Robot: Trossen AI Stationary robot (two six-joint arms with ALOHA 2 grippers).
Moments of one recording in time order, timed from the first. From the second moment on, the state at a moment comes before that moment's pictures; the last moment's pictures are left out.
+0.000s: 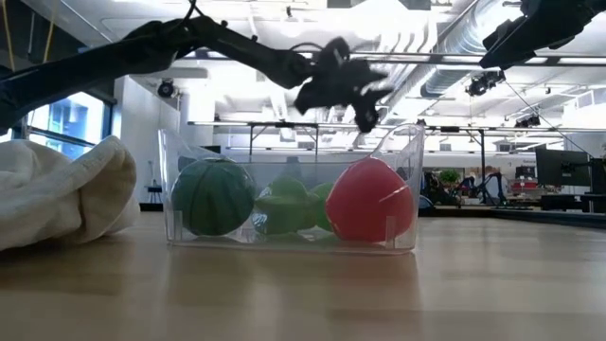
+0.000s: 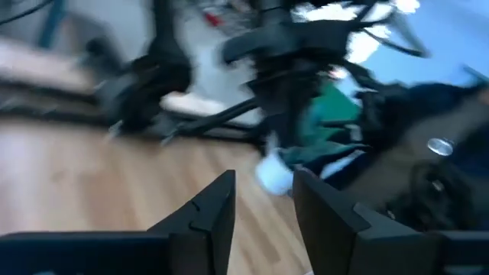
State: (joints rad) left arm 0.66 2.50 2.36 -0.39 1.32 -0.10; right arm 0.16 0.62 0.65 -0.63 0.13 0.03
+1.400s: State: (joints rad) left arm 0.64 2.41 2.36 1.56 1.23 -1.37; right arm 0.16 0.62 0.65 -0.63 0.13 0.03
